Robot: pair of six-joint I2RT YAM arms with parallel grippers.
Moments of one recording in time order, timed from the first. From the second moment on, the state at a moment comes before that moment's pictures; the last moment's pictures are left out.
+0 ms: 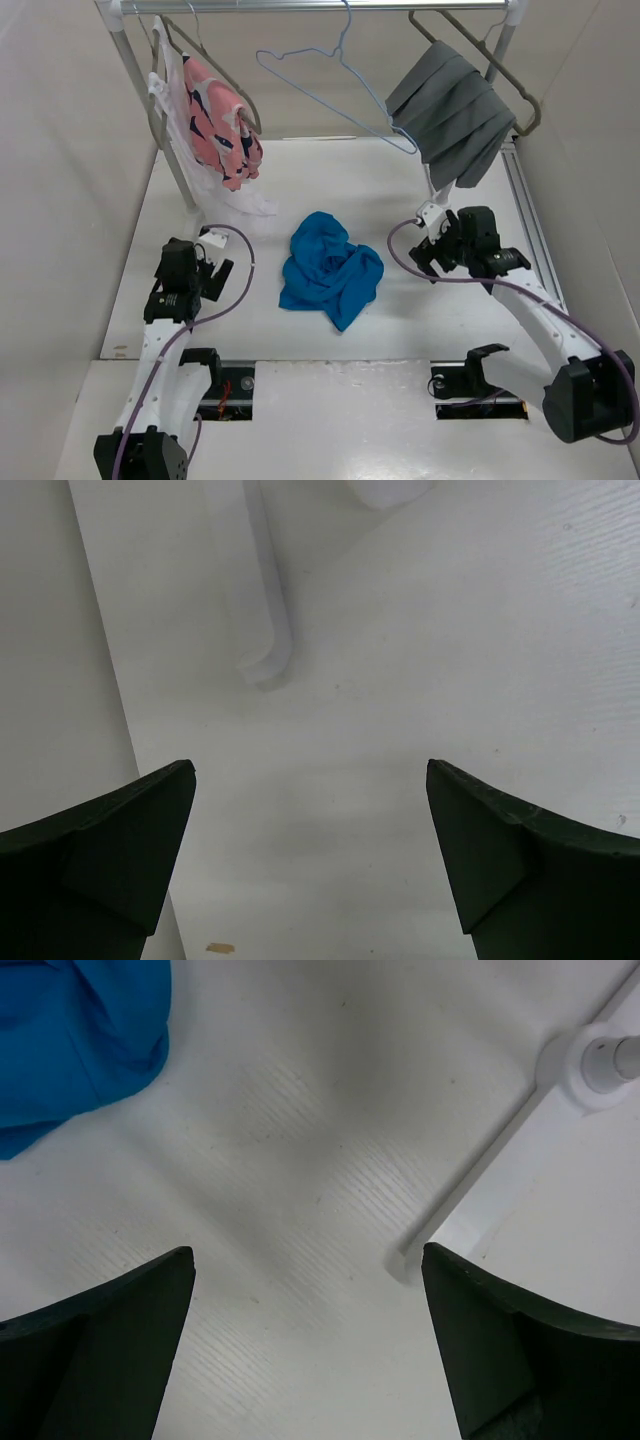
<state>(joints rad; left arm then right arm) 0.02 0.70 0.50 -0.52 -0.13 0.51 0.23 1.07 0.74 -0.46 -0.25 -0.54</state>
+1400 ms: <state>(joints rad) -0.64 0.96 0.69 -0.47 0.38 0.64 0.77 1.22 1.47 -0.52 -0.46 -0.86</state>
